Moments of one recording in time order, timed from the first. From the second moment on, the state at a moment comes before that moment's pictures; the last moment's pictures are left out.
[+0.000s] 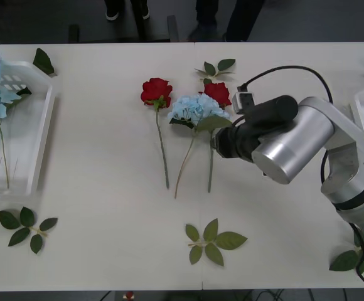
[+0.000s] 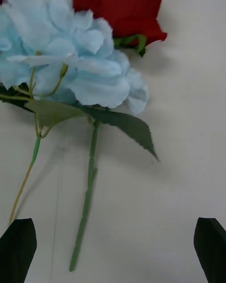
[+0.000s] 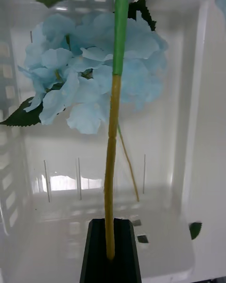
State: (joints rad) right arm -0.50 -0.53 0.55 -1.87 -0.38 1.31 0.87; left arm -0.94 1.45 -0.97 -0.86 2.00 1.12 -2.02
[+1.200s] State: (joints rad) right arm -0.66 -0.42 0.67 -1.33 -0.24 0.87 0.81; left arm -0.76 1.34 -0.97 -0.84 2.09 0.98 -2.10
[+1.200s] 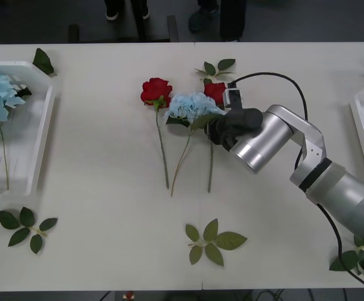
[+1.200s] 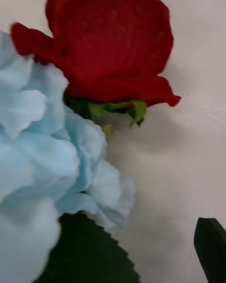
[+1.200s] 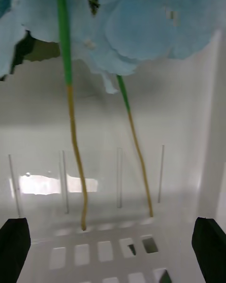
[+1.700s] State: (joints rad) right arm -0.69 -0.39 0.67 -1.23 -0.20 0.81 0.81; left arm -0.92 1.15 -0.90 -0.84 2.21 1.28 -2.10
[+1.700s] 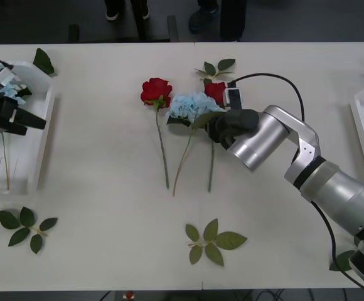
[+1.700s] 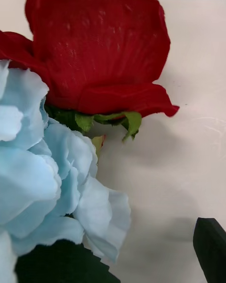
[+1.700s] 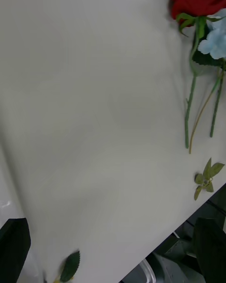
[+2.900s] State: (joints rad) right arm -0.67 -0.43 0.46 -1.51 -0.21 1.32 0.82; left arm -1.10 0.76 -0.90 -1.29 1.17 1.29 -0.69
